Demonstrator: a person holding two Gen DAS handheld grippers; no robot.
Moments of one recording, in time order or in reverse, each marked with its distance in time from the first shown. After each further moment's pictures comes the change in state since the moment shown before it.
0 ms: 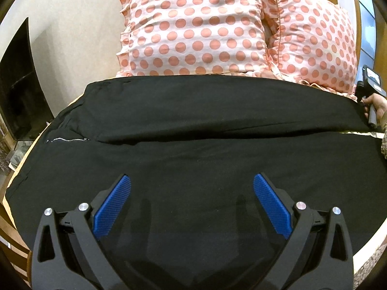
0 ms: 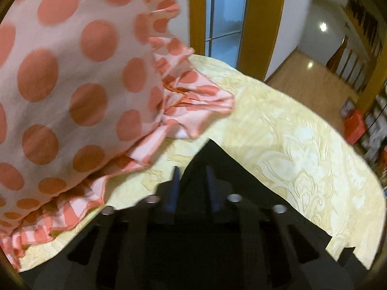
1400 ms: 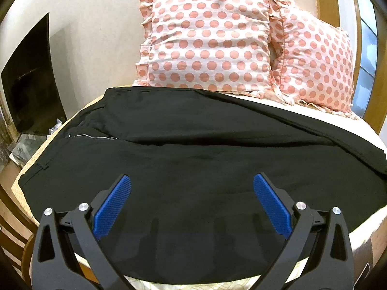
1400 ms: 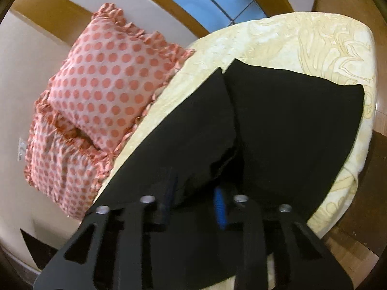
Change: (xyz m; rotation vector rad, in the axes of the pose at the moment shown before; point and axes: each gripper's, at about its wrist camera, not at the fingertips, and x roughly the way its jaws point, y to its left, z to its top) left arm -0.053 0.029 -0.008 -0.071 -0.082 0.006; right arm -0.144 -0.209 -0.214 0.306 0.019 0.653
